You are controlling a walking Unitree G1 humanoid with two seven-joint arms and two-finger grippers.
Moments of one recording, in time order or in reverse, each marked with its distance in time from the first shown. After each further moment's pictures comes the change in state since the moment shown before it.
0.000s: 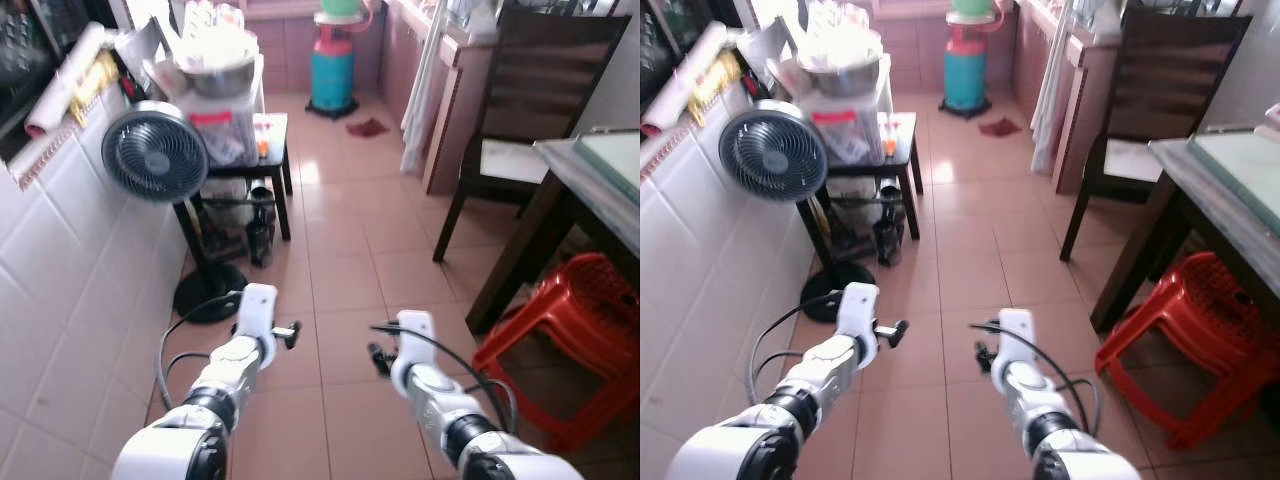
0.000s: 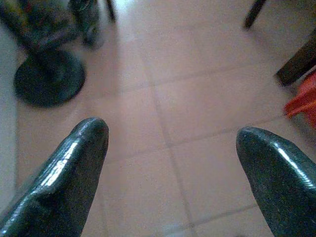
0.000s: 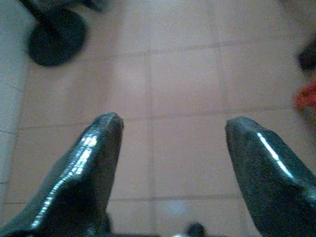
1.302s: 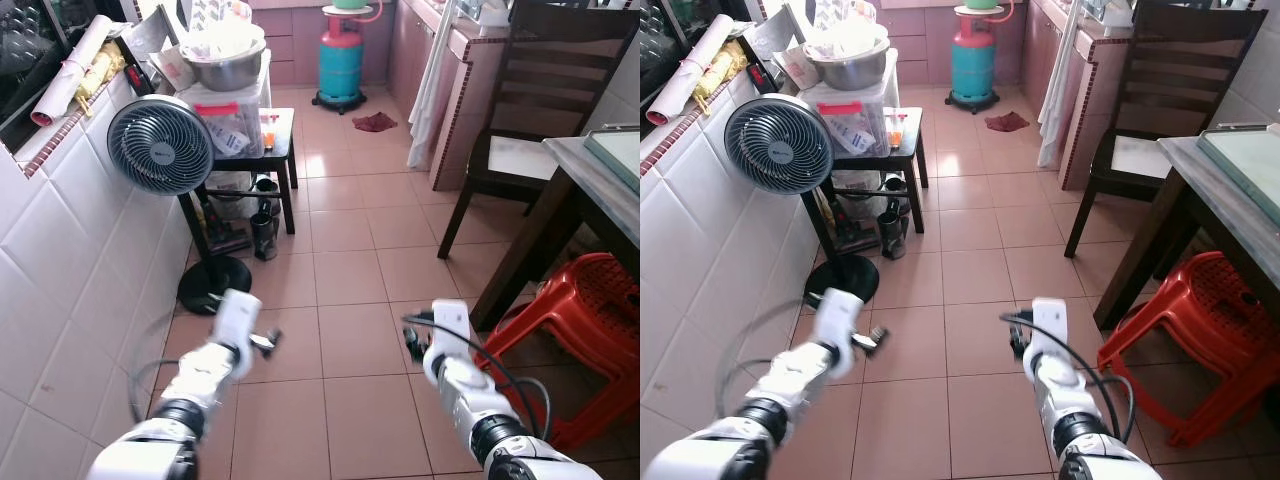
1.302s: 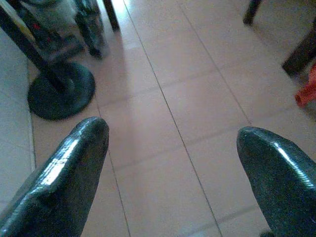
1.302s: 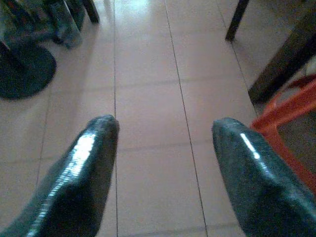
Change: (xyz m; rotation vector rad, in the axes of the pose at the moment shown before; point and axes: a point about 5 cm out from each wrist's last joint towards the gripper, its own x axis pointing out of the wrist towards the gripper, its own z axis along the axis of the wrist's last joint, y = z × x) left arm -0.008 0.030 0.008 0.120 -0.115 -0.068; right arm -0.004 -0.024 0.031 -0.022 -0.201 -0.034
